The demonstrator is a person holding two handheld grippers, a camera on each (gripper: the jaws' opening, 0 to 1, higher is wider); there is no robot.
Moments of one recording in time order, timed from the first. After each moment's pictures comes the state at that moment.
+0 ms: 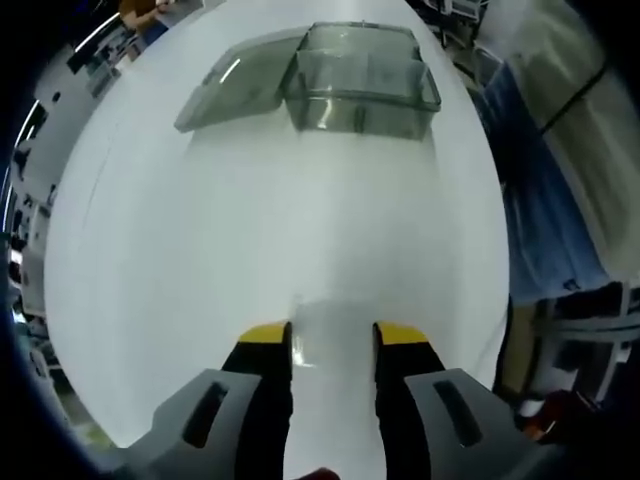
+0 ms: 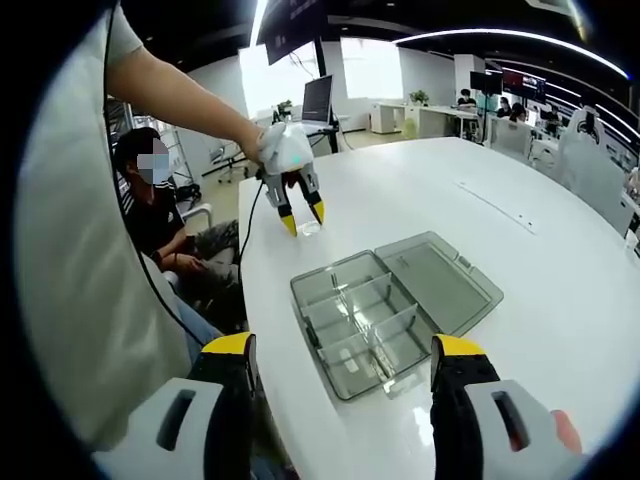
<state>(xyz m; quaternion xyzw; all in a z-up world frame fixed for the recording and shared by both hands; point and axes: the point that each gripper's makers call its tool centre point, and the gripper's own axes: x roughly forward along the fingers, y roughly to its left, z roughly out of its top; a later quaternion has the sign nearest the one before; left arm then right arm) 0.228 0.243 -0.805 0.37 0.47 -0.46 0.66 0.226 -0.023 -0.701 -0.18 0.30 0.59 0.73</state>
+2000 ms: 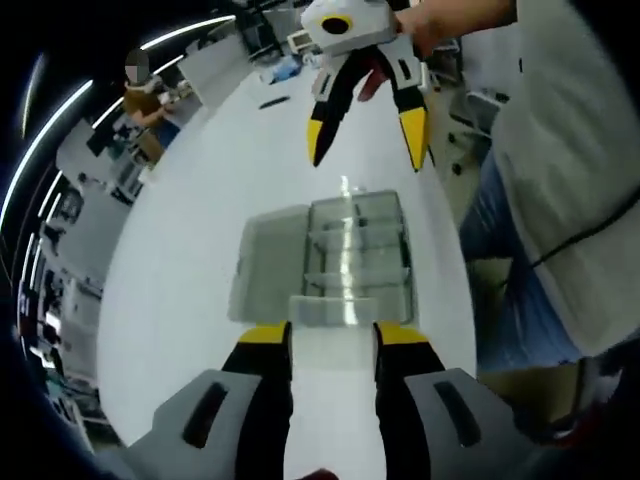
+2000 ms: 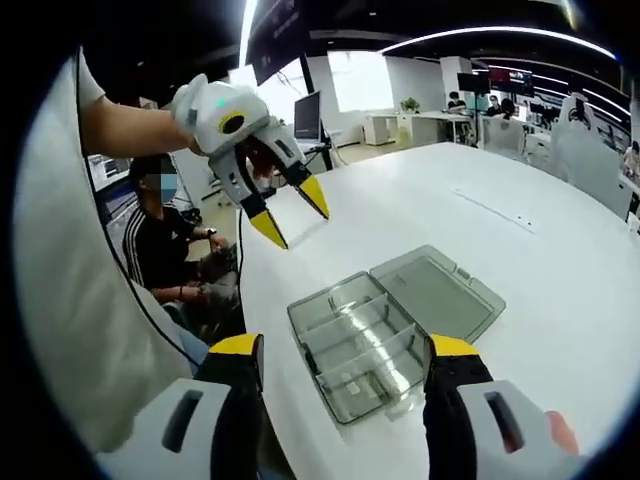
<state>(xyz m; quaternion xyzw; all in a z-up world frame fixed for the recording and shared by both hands) 0.242 0.103 -0.681 0.39 0.29 -0.49 0.72 0.241 -0.008 -0.688 -0.12 0.30 0.59 0.74</state>
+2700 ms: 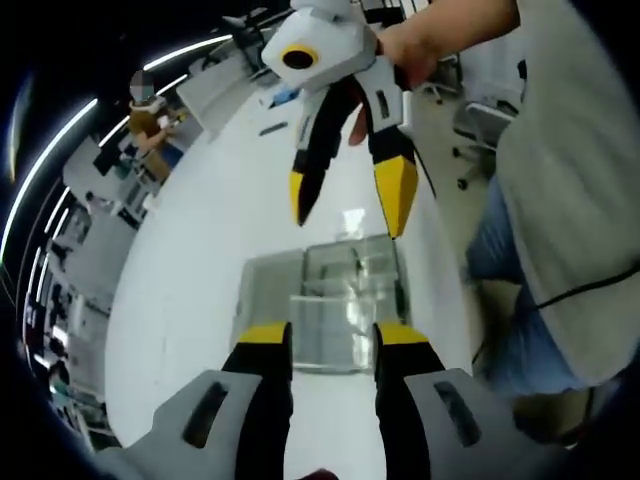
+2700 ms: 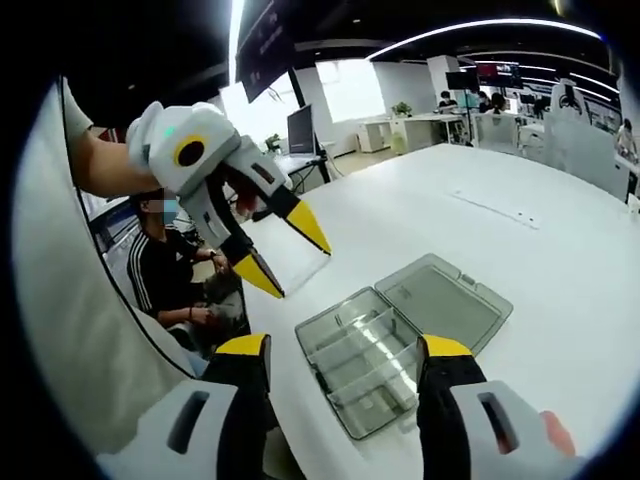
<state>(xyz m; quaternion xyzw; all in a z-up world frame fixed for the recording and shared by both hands) 0.235 0.058 -0.673 0.39 0.25 -0.50 0.74 0.243 0.004 -0.678 -0.07 0.30 0.59 0.75</state>
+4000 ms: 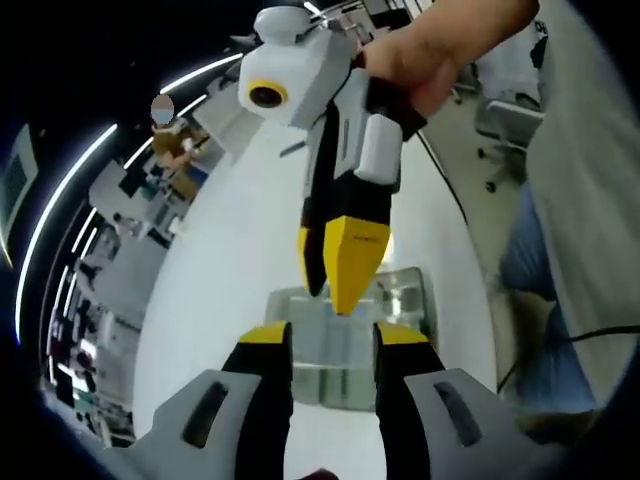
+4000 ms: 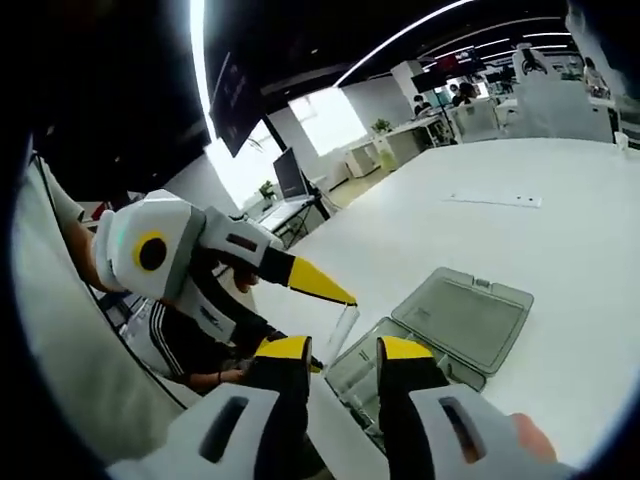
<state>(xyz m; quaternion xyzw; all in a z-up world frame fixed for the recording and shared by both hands) 0.248 0.023 -0.658 0.41 0.19 -0.46 0.76 0.251 0.021 -0.657 0.07 0.32 0.57 0.75</state>
